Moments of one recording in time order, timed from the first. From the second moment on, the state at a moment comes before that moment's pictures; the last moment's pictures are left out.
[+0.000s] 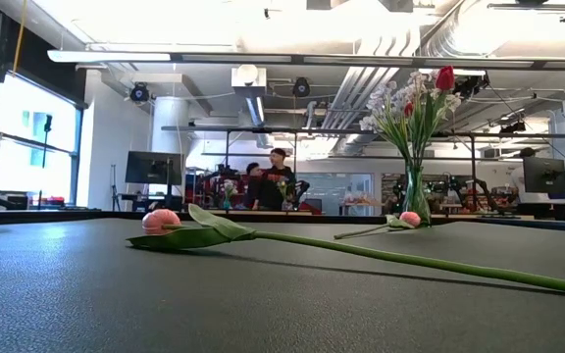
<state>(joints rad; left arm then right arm) -0.37 1.34 1.21 -0.38 -0.67 -0.31 1.43 1.14 1.10 -1.48 1.28 1.79</state>
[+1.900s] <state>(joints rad) -0.37 1.35 1.21 -0.34 -0.64 -0.31 1.42 1.41 0.97 -1.18 0.99 1.84</state>
